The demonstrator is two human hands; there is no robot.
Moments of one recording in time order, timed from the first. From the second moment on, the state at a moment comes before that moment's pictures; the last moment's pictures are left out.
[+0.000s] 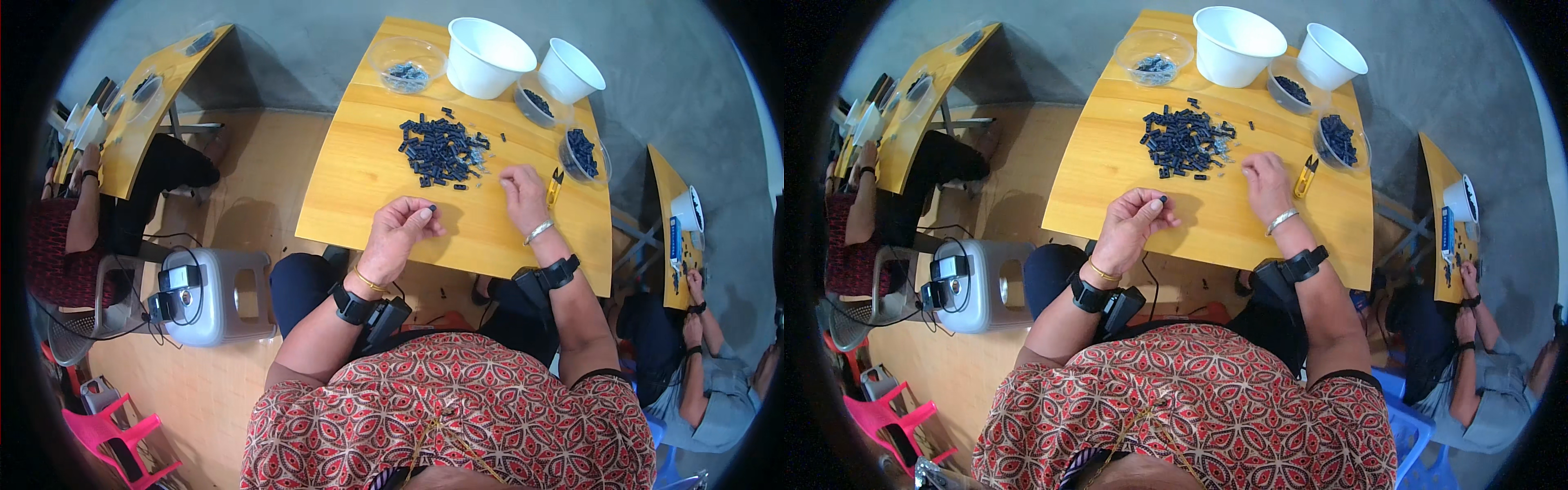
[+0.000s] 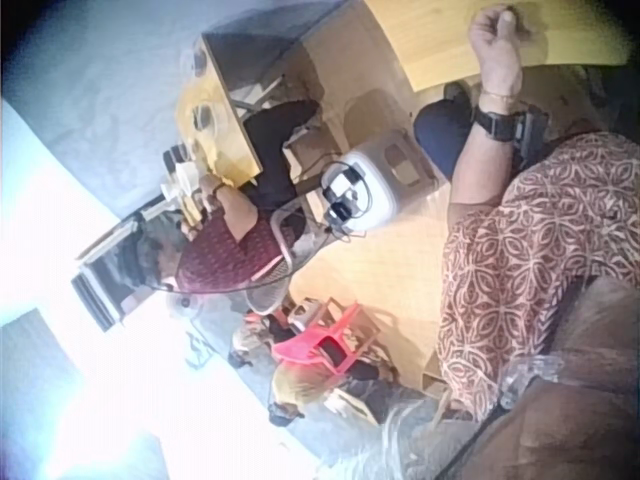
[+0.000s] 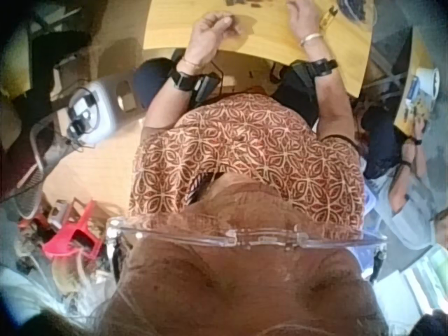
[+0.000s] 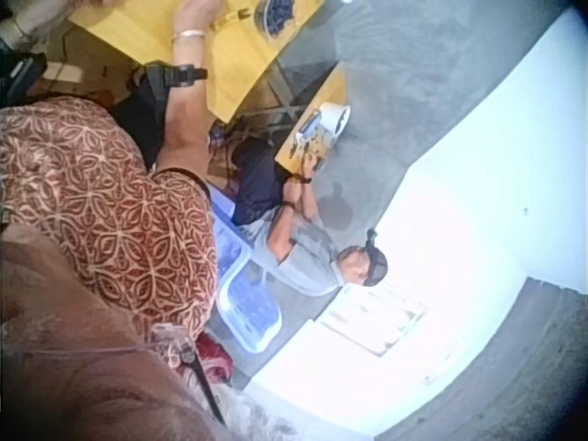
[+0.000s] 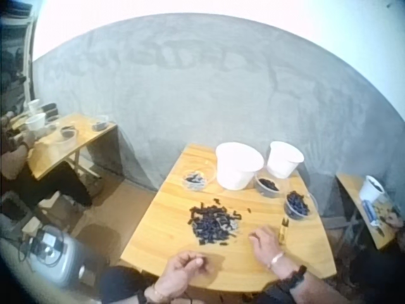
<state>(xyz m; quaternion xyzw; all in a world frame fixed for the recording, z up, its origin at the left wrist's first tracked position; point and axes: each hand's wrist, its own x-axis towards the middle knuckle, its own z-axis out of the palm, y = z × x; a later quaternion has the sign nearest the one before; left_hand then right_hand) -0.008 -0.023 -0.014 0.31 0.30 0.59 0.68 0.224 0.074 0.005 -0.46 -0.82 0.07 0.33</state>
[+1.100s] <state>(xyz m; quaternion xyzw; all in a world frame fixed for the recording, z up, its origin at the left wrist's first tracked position) -0.013 -0.025 -0.005 0.31 0.24 0.62 0.68 0.149 0.018 0.053 -0.33 -0.79 0.35 0.38</state>
